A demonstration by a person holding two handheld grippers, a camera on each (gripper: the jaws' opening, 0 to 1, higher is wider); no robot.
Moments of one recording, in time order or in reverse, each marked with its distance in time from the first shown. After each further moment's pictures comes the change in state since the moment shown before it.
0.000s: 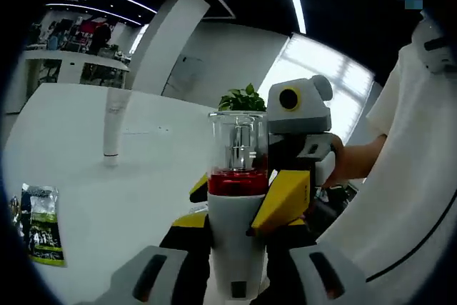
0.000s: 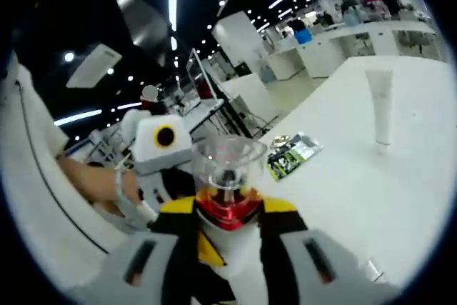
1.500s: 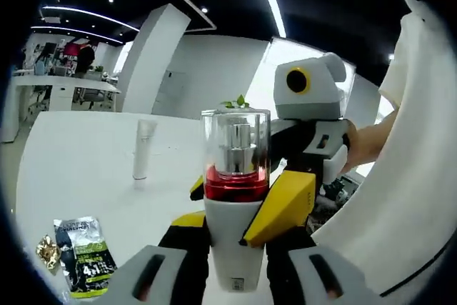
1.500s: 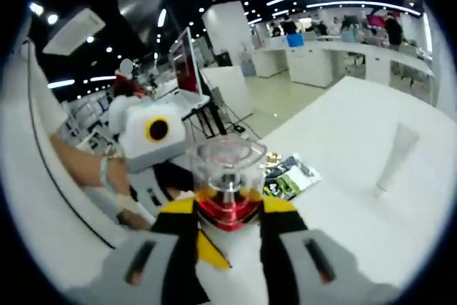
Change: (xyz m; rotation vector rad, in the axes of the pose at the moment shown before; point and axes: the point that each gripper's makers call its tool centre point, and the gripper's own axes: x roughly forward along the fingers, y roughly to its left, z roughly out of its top) left arm -0.077 0.058 0.025 0.122 -0.040 -0.121; right arm 0.087 0.013 0.048 -0.127 0.064 -0.266
